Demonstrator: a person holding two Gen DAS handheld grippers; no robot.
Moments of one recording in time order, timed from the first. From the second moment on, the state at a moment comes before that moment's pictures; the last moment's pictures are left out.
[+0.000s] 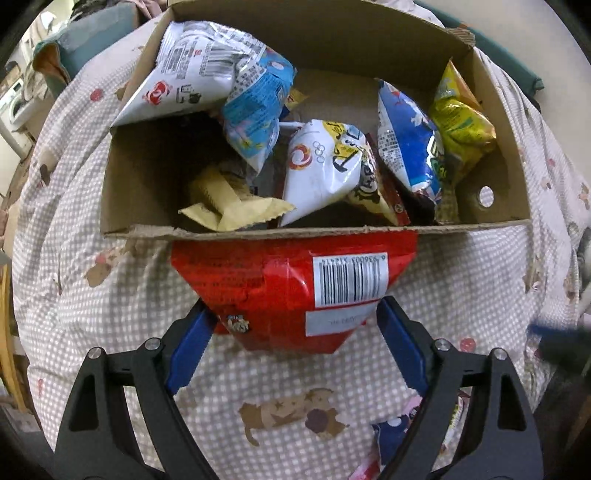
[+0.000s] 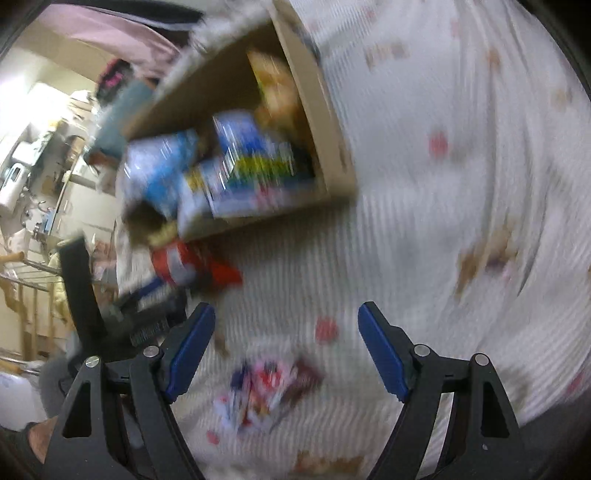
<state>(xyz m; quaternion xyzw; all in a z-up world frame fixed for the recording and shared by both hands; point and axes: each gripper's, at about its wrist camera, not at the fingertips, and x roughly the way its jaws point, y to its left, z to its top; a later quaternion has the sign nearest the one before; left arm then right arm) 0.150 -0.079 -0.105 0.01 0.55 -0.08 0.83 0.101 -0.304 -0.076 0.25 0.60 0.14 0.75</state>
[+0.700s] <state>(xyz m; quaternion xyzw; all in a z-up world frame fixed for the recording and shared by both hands) 0.131 -0.040 -0.067 -0.04 0.56 -0.09 0.83 0.068 -0.249 -0.132 0.20 0.68 0.15 0.69</state>
